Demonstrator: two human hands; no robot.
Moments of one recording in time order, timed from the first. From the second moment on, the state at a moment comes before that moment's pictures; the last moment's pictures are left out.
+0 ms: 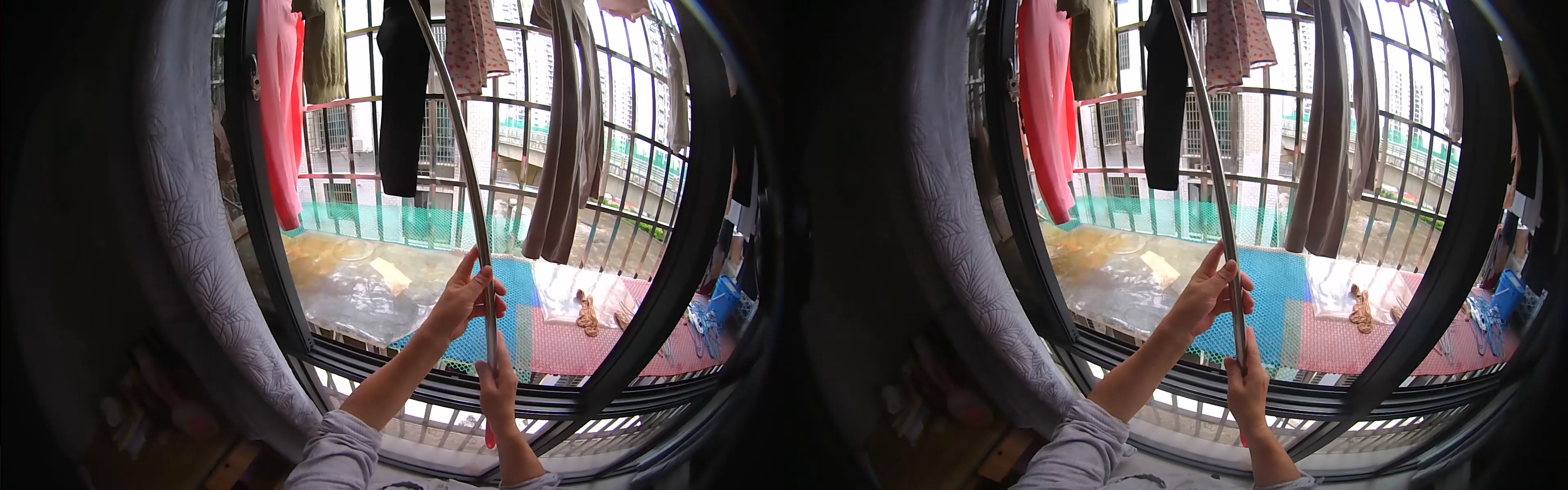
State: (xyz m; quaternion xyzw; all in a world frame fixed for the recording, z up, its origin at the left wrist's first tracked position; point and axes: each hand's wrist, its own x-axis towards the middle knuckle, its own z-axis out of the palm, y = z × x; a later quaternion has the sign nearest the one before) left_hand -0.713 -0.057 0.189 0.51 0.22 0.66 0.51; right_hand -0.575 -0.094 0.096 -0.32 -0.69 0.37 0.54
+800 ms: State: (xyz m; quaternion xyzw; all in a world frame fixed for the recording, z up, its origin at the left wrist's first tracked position) left_hand -0.726 -0.030 0.154 0.46 0.03 0.65 0.61; right_hand -0.605 -0.087 0.046 -0.30 -0.60 0.41 0.62
